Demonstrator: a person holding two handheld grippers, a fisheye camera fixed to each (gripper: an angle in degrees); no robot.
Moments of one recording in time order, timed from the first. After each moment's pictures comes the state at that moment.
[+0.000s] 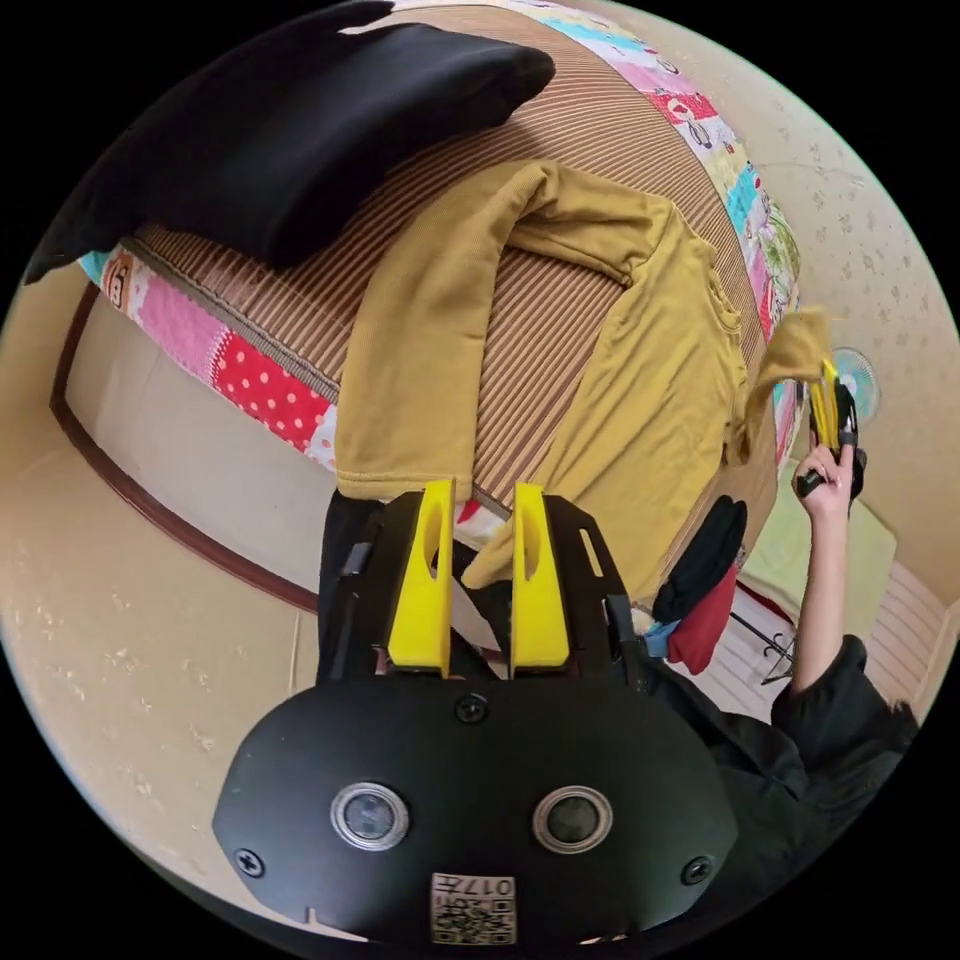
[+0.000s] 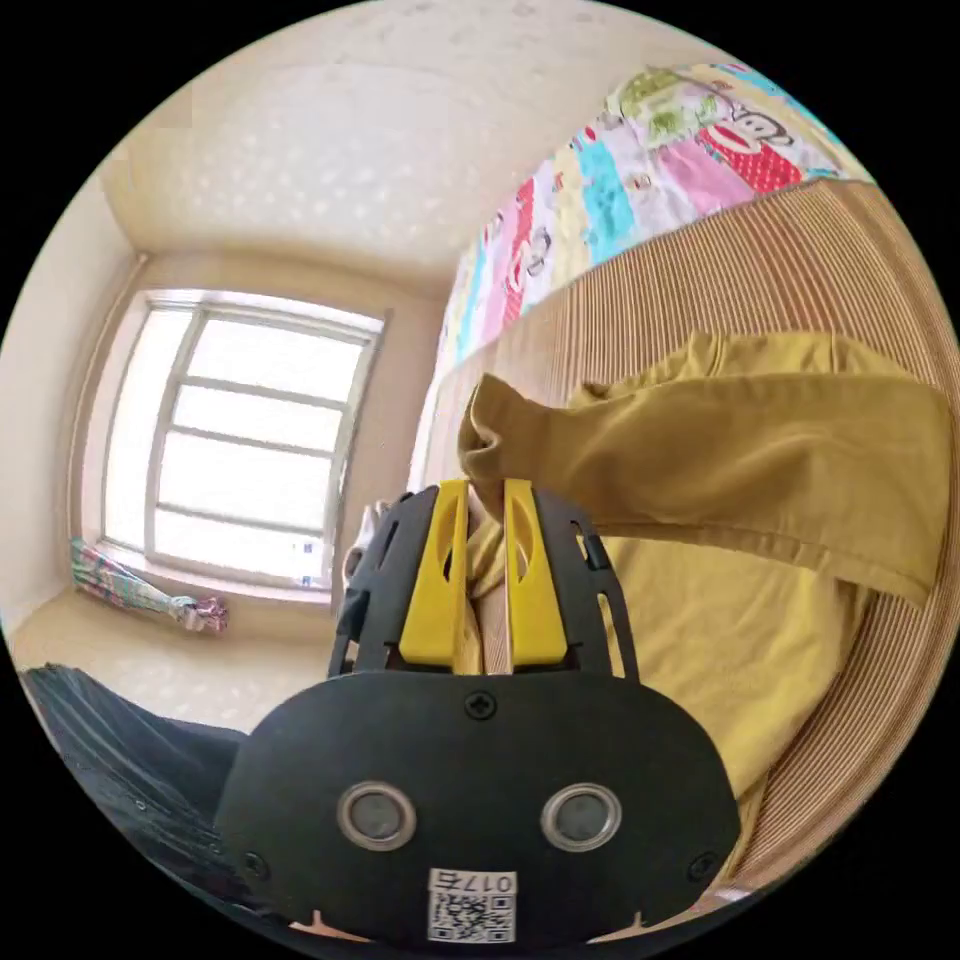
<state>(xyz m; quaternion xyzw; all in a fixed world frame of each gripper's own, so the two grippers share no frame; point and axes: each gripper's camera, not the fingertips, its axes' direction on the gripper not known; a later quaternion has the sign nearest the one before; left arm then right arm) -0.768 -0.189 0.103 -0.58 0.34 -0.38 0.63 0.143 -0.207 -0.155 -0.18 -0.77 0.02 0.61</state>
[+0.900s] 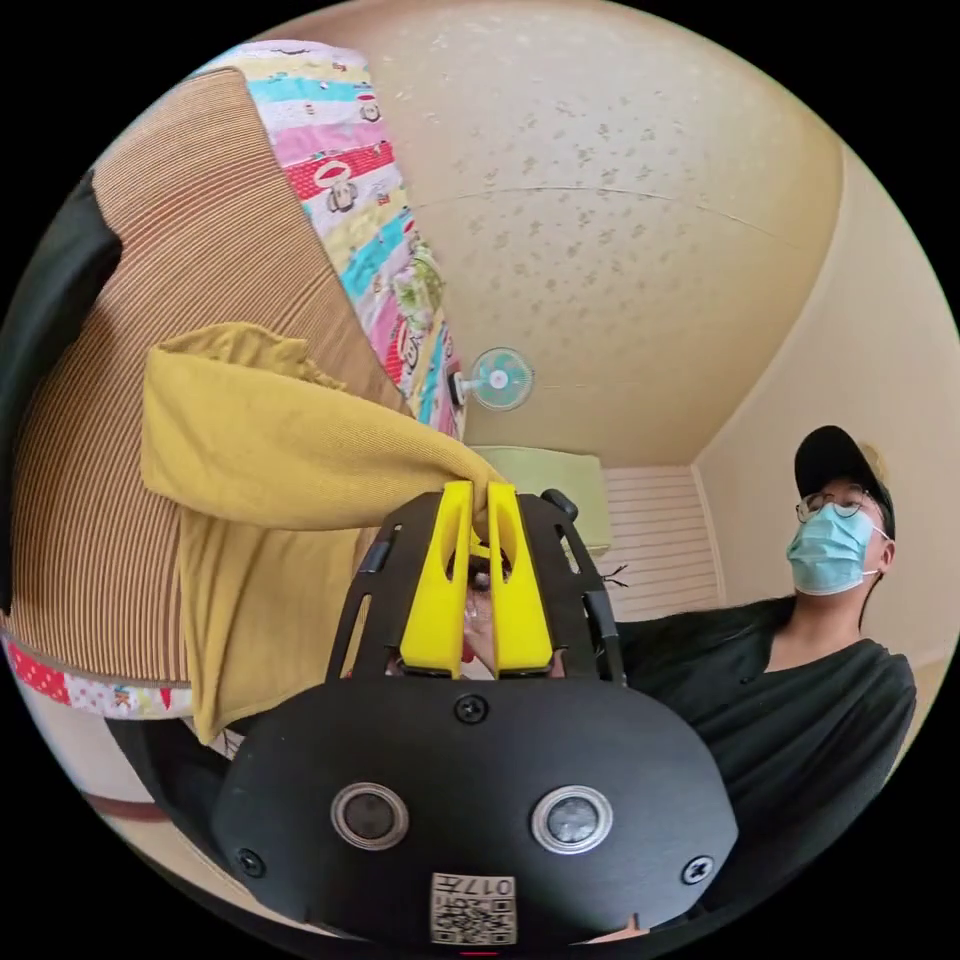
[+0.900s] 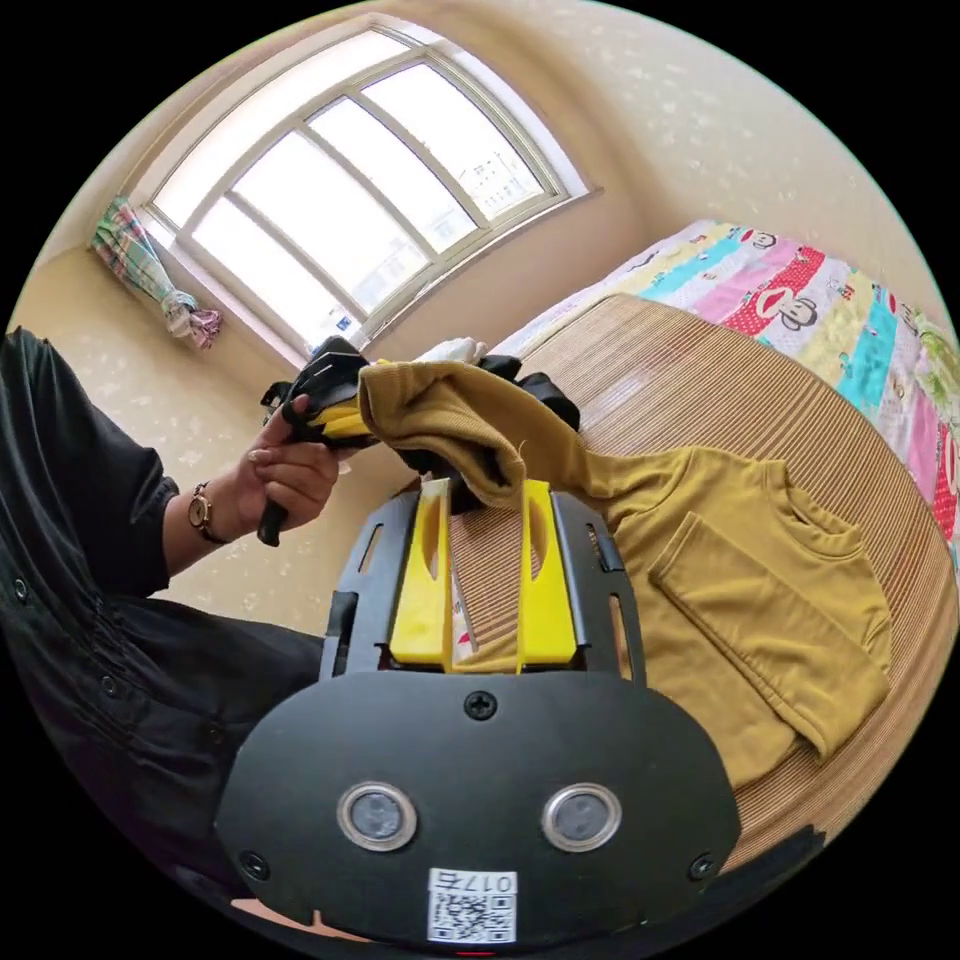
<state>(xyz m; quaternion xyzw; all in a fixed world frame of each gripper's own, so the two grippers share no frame) -0.876 -0.319 0.003 -0.20 0.68 -0.48 0.52 0.192 -0.136 -0.345 0.14 -0.75 -0.19 0.62</state>
